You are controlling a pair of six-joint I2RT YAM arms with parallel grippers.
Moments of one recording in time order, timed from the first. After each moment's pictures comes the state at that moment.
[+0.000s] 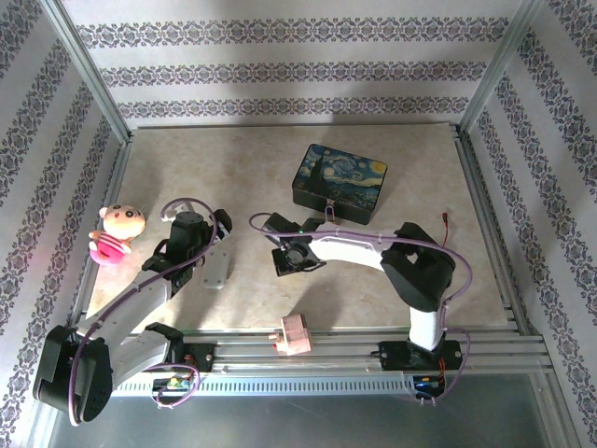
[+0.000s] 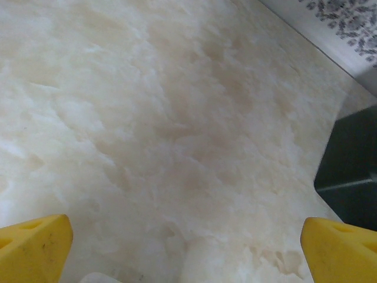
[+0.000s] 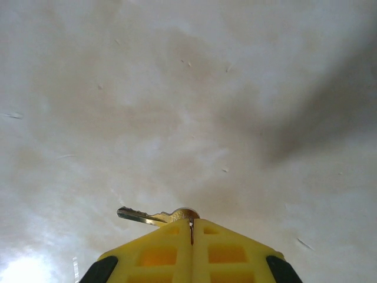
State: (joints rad) left arm -0.29 1.03 0.50 -0.08 -0.21 -0.76; right arm 0.93 1.86 1.24 -0.65 0.00 0.68
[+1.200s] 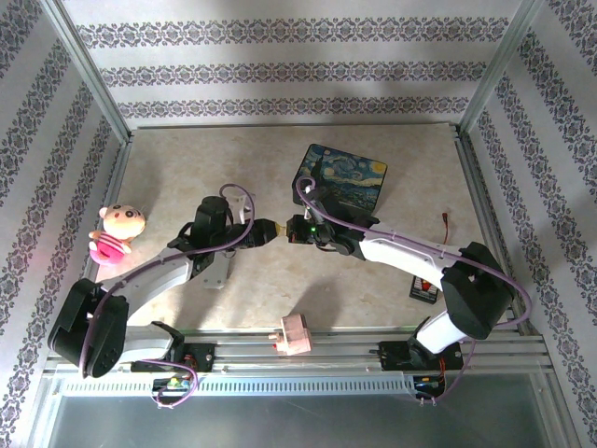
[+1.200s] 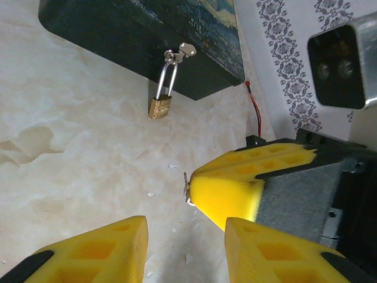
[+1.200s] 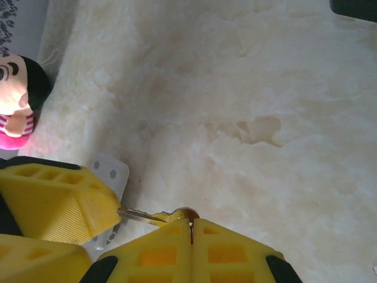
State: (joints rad) left arm -0.43 1.29 0.63 0.14 0.55 -0.71; right arm 0.77 1.54 1.00 -0.21 -0.14 0.78
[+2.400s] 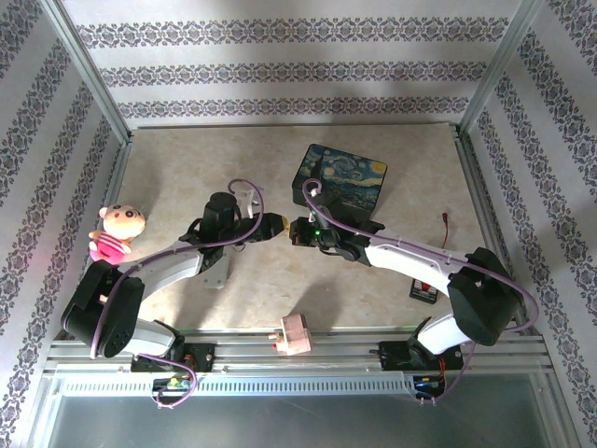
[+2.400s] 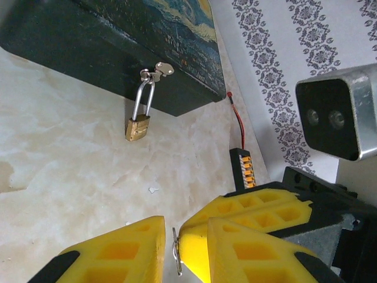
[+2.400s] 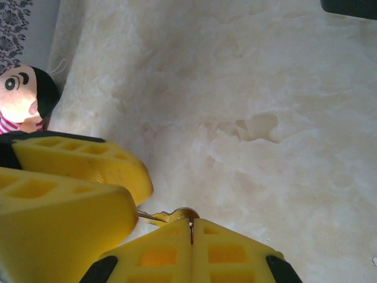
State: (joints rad) left arm -0.45 1.41 0.66 0.31 0.56 -0.77; right arm 0.77 1.49 0.93 -0.15 -0.14 0.81
